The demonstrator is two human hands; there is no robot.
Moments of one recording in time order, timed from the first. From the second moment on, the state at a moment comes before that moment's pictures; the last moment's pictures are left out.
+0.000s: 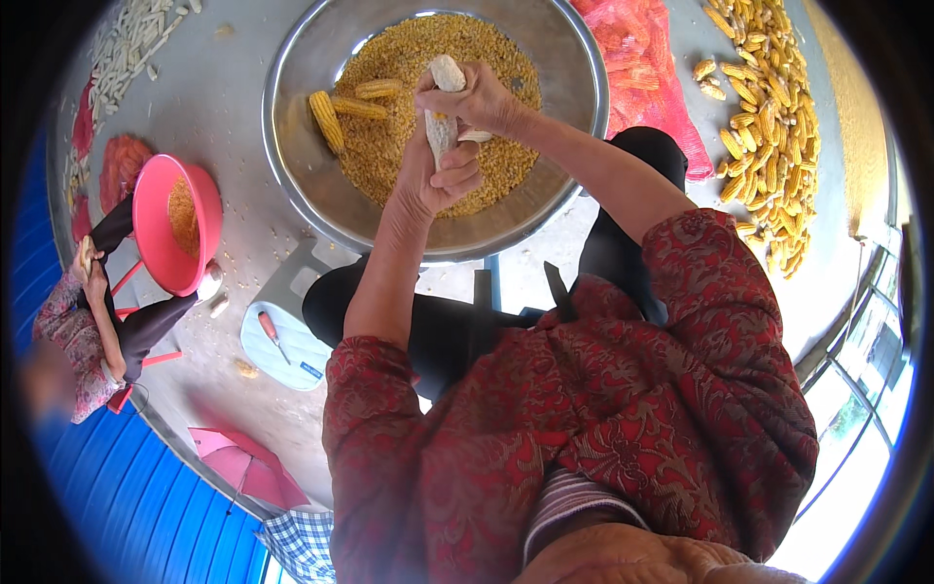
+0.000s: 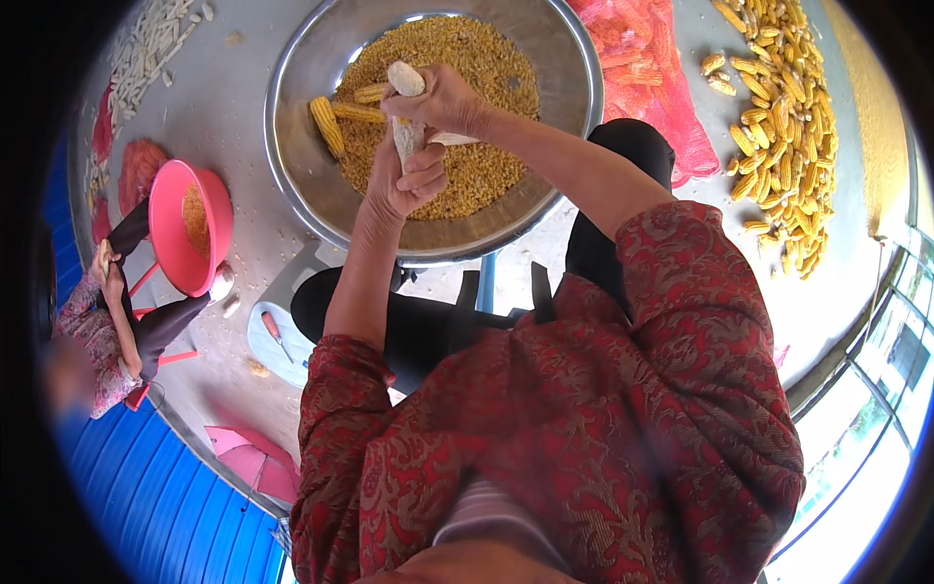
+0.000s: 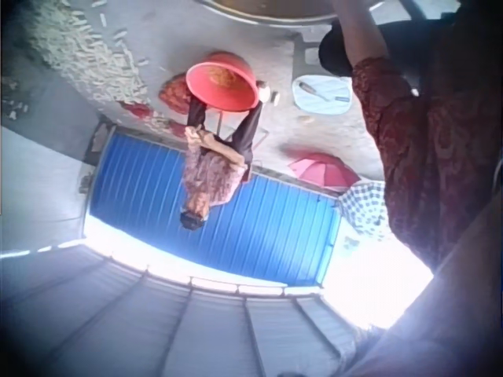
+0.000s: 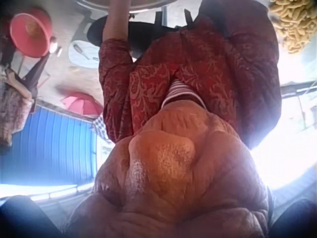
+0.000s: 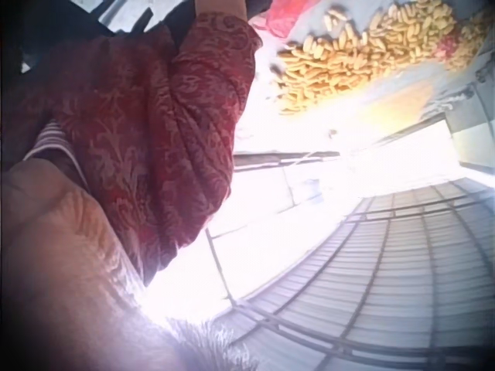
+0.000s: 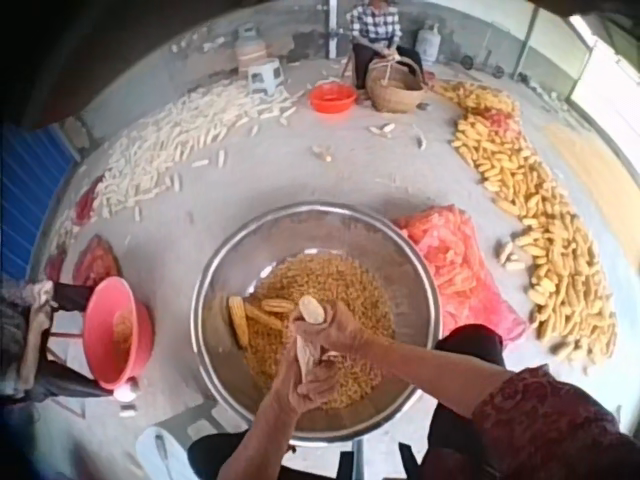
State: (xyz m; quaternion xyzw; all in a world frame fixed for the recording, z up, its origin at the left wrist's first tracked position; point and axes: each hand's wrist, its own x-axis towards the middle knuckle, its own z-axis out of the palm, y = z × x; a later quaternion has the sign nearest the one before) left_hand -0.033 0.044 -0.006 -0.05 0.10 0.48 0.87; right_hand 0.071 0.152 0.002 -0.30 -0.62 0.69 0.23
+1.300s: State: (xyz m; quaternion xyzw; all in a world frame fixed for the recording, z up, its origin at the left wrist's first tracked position) left_hand -0.029 0.029 -0.015 0.13 0.47 0.58 0.65; right_hand 0.090 0.180 0.020 -0.37 -0.53 0.70 0.30
